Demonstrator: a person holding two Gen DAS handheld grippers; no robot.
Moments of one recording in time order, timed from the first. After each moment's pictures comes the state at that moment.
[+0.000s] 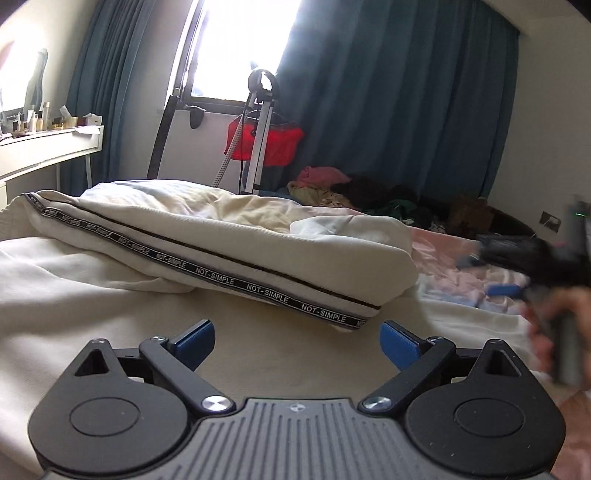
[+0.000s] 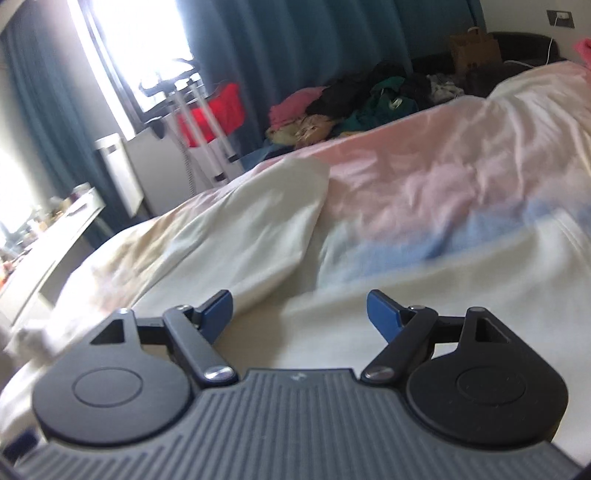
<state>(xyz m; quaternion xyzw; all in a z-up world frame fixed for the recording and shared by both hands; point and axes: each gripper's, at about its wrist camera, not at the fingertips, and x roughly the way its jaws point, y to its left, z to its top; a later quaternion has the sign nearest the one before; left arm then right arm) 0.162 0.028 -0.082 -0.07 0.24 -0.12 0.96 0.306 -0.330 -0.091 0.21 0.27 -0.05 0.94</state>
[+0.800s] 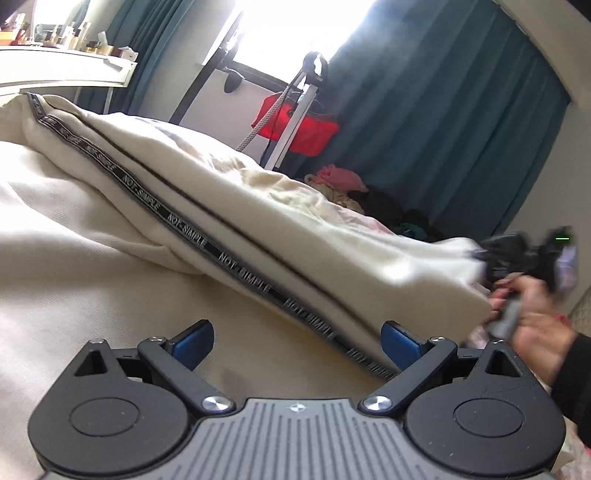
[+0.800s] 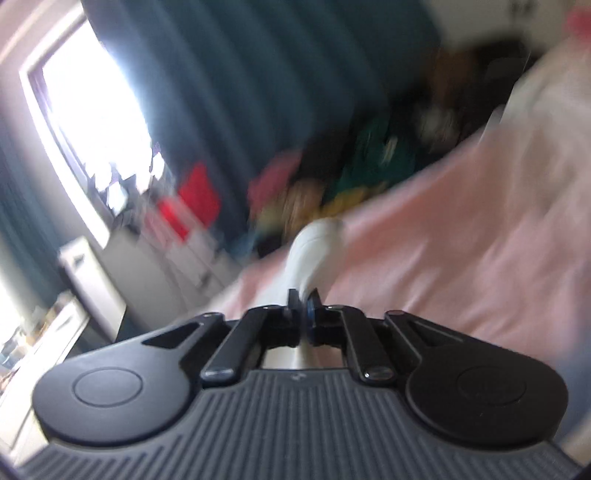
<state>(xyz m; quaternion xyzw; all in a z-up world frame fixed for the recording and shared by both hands) 0.237 0.072 -0.134 -0.21 0.26 -0.11 0.94 0.418 -0.343 -0.079 0.28 0.12 -0.12 0.94</state>
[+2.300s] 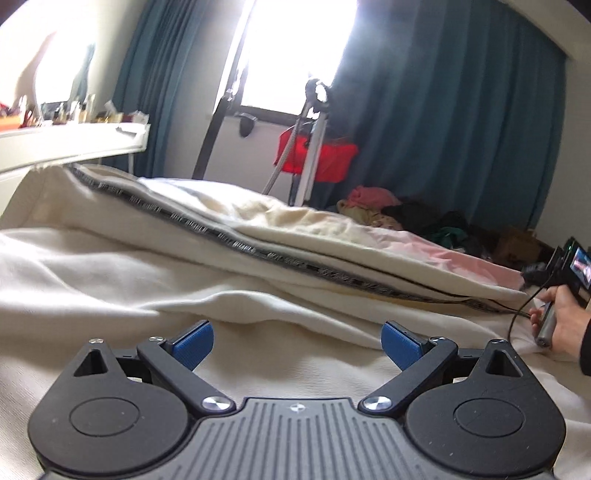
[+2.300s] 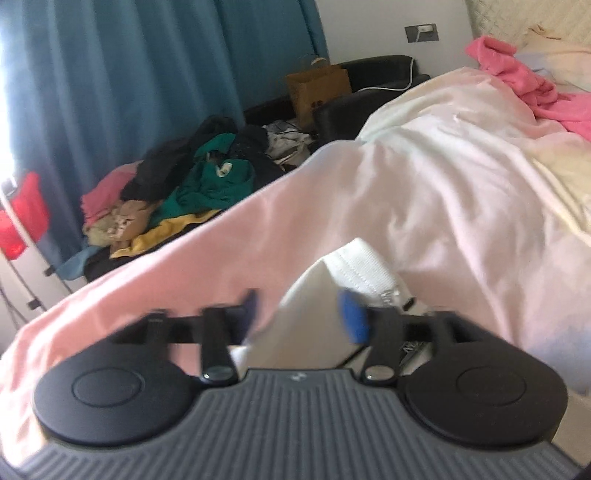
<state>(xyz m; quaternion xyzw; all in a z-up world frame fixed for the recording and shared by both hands) 0.236 0.041 -0.118 -0.09 0.21 -0.04 0.97 0.478 -0.462 -0.132 0.23 0.21 -0.32 0.90</state>
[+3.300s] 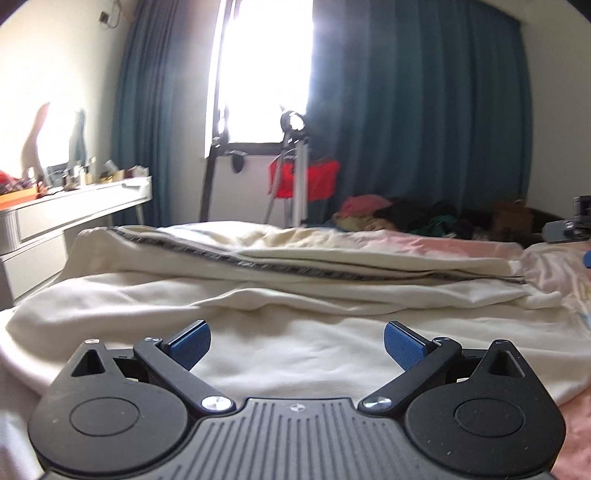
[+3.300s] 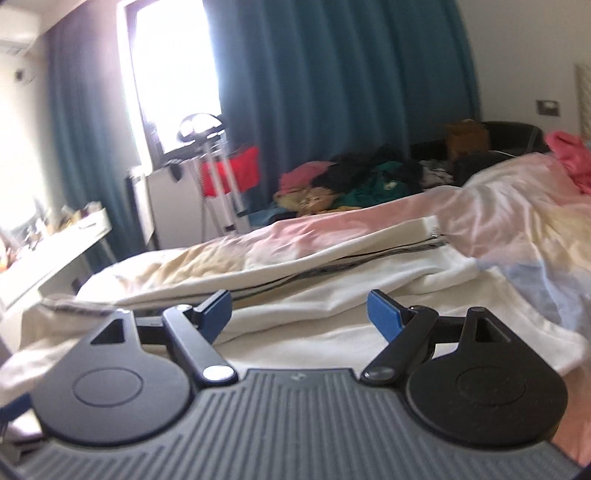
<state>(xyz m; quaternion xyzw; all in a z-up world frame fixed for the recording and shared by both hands) 0.102 0.009 -0.078 0.00 0.18 -0.01 0.98 0.137 -0.255 -0.020 0.12 0.17 -0.05 0.98</state>
